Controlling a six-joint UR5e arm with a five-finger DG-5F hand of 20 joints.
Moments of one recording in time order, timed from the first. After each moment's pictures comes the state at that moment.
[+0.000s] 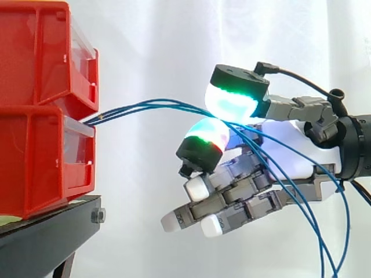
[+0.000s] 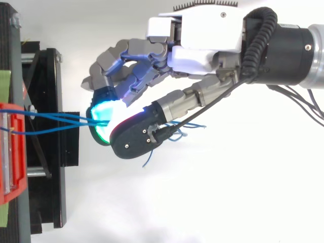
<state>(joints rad) 0.03 -2.28 -1.15 -2.91 -1.49 0.03</state>
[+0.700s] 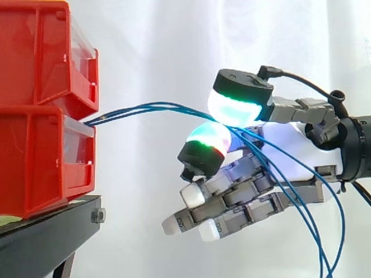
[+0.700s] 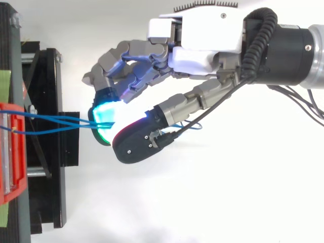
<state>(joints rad) 0.03 -2.28 -1.15 -2.92 -1.49 0.03</state>
